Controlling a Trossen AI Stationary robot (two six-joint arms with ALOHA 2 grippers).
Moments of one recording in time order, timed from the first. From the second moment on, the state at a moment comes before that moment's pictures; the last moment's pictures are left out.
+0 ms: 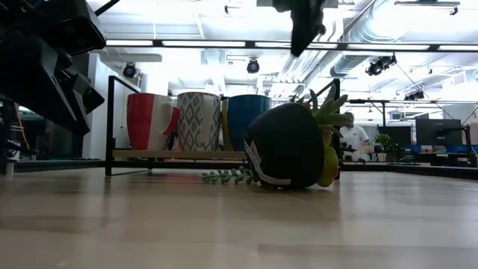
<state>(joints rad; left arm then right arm) -0.59 1.29 0.46 0.07 -0.27 -0.58 -0.29 1.71 1.88 -1.34 0.19 0.13</state>
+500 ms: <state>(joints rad) -0.57 1.29 0.46 0.10 -0.30 -0.67 0.25 1.71 1.84 -1.43 0.40 0.46</state>
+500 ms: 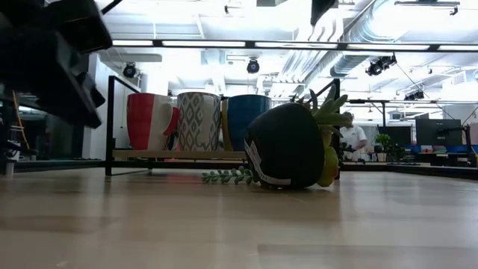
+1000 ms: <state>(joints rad) -0.51 1.29 0.51 0.18 -0.24 -0.50 0.35 1.72 1.37 -0.85 0.26 0.76</state>
